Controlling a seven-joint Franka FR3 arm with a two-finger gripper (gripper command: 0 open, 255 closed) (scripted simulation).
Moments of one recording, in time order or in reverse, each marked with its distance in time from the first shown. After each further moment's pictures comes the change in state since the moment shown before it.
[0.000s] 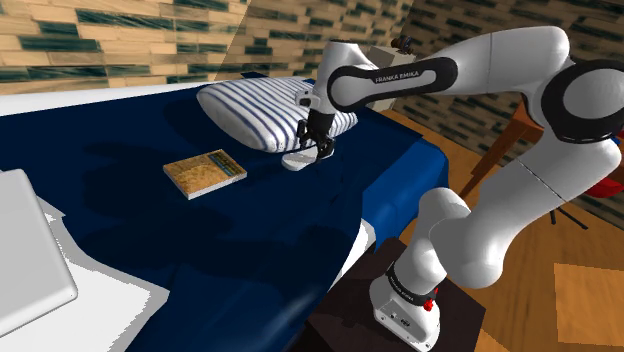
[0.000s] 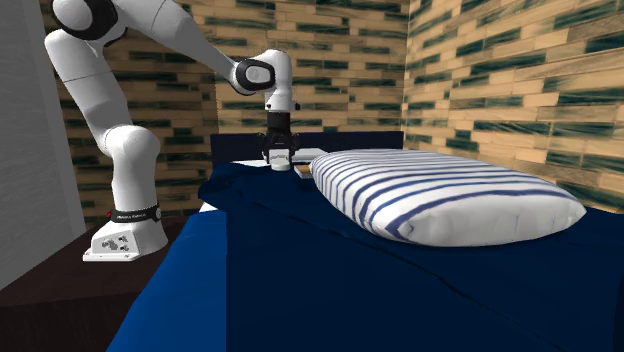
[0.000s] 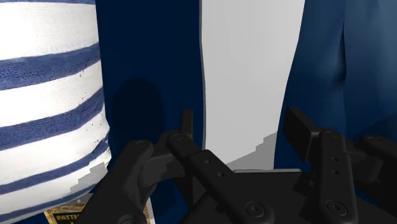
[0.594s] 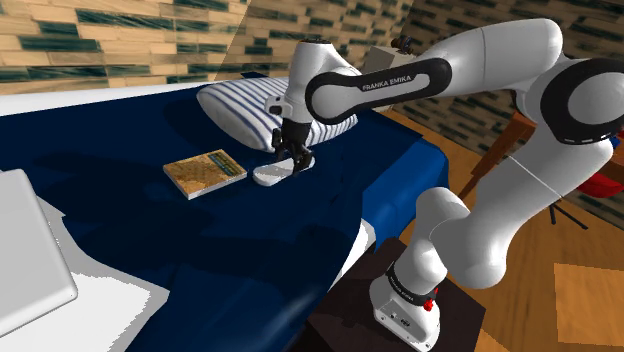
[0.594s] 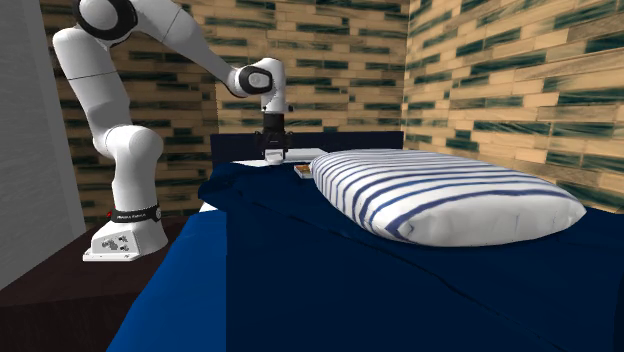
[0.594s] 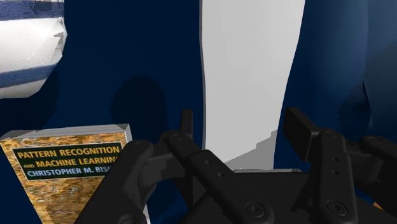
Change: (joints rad) arm 0.101 0.053 0.132 0.007 0.075 0.024 0.186
